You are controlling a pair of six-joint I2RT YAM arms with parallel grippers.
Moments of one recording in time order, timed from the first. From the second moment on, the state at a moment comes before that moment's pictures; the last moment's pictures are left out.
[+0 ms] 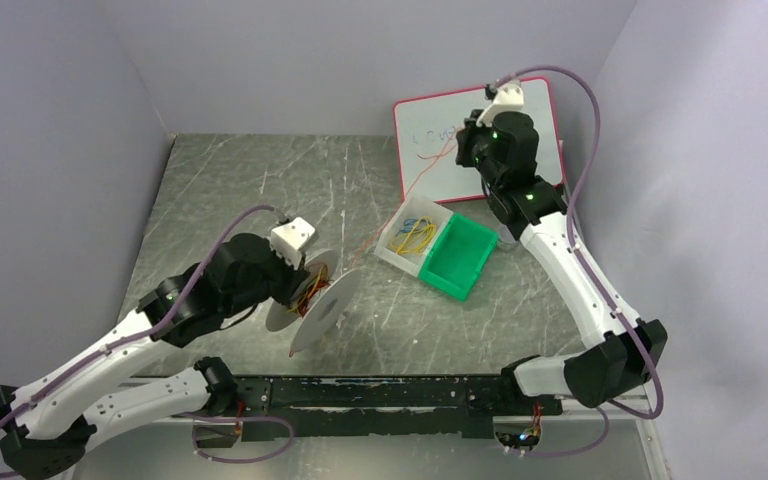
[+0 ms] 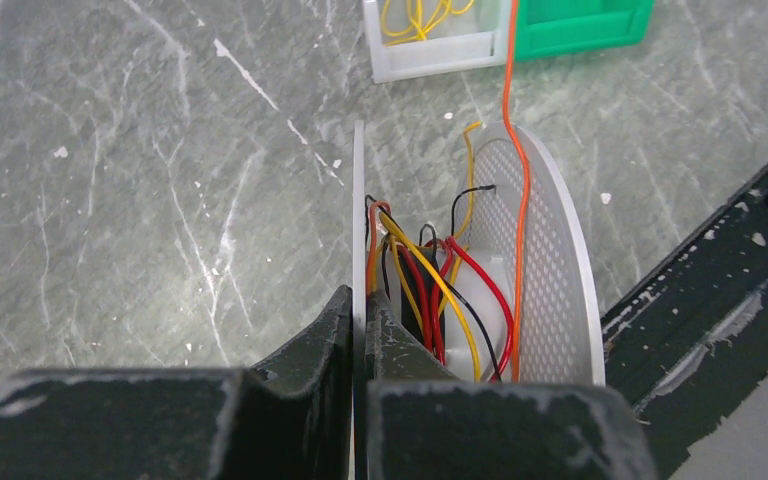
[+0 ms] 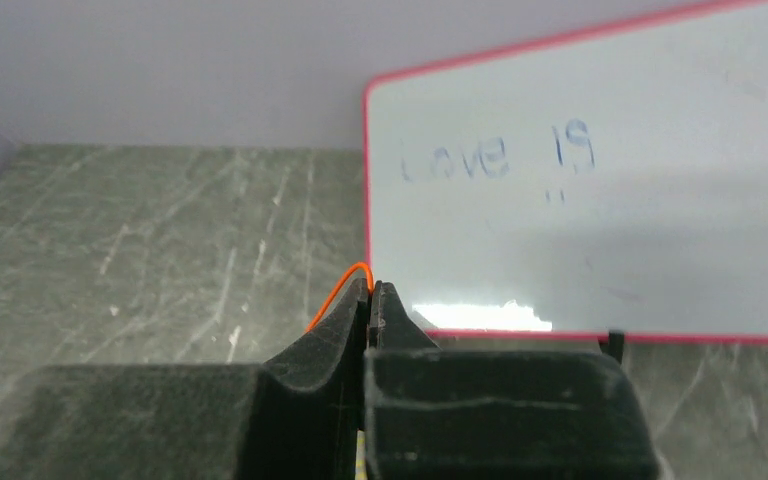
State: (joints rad) left arm -0.91 0.80 0.94 -0.67 -0.20 -0.12; right arm 0.40 1.34 1.41 -0.22 0.21 0.14
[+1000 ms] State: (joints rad) left arm -0.91 0.68 1.15 -0.56 -0.13 -0.15; right arm 0.28 1.15 0.57 0.16 -0.18 0.47
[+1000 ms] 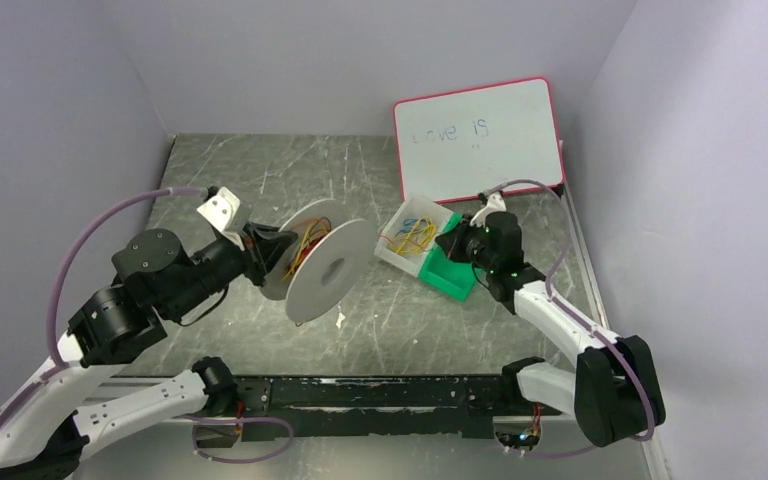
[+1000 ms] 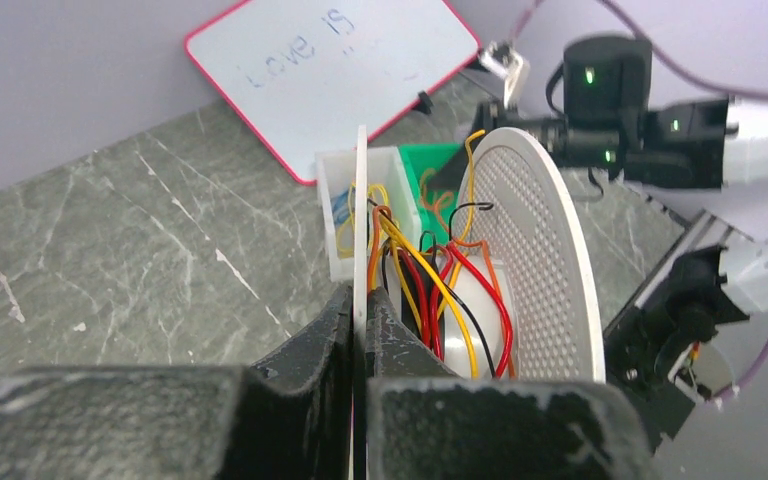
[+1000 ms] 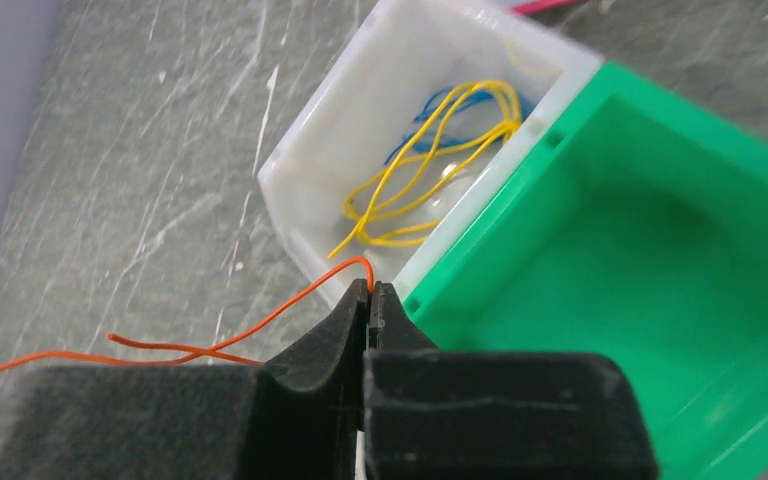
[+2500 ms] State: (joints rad) left arm -0.92 0.99 1.20 -0.40 -0.82 -0.27; right arm 1.51 1.45 0.76 0.33 0.35 0.47
